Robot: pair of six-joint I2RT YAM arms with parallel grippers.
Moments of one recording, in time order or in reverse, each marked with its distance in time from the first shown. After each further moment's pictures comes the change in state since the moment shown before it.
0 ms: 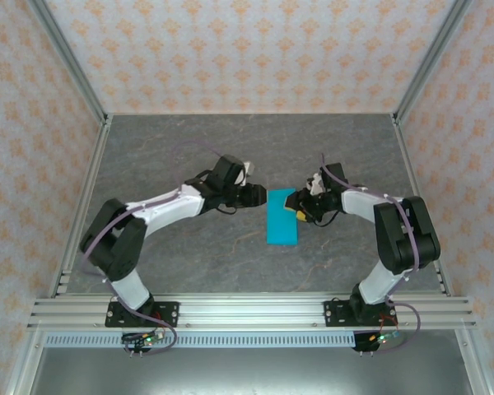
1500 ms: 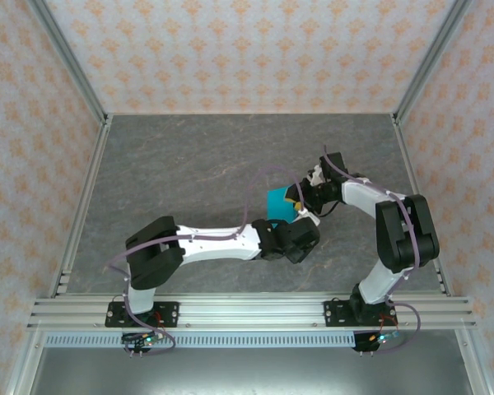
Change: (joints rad) left arm -0.566 0.254 0.313 -0.290 -0.626 0.297; right arm -0.001 0.009 0.121 -0.118 0.002 0.069
